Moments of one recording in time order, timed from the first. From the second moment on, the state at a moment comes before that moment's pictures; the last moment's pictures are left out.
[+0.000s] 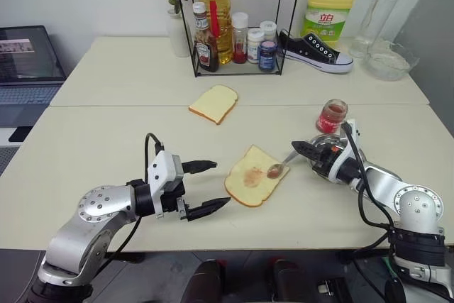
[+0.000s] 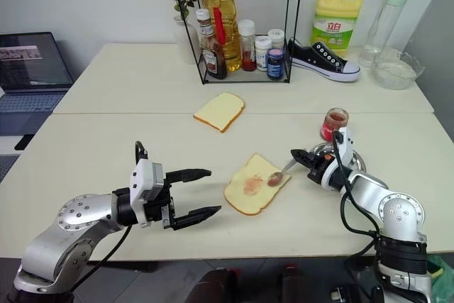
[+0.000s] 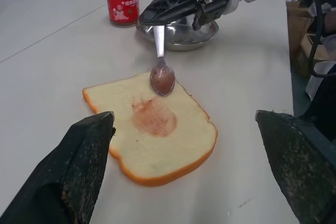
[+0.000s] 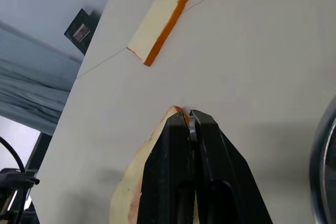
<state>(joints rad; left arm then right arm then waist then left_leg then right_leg) -0.02 0.70 0.04 -0.50 -0.55 0.41 -0.95 -0.35 -0.36 -0.28 -0.18 1.26 1.07 0.02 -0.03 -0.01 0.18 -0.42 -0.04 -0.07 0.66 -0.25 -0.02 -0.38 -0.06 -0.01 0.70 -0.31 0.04</state>
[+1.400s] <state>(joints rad) -0.18 0.67 0.00 -0.43 -0.58 0.46 -0.97 -0.34 -0.42 -0.46 -0.21 1.34 1.05 -0.09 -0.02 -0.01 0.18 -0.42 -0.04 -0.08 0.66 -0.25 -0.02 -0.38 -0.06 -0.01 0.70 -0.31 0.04</state>
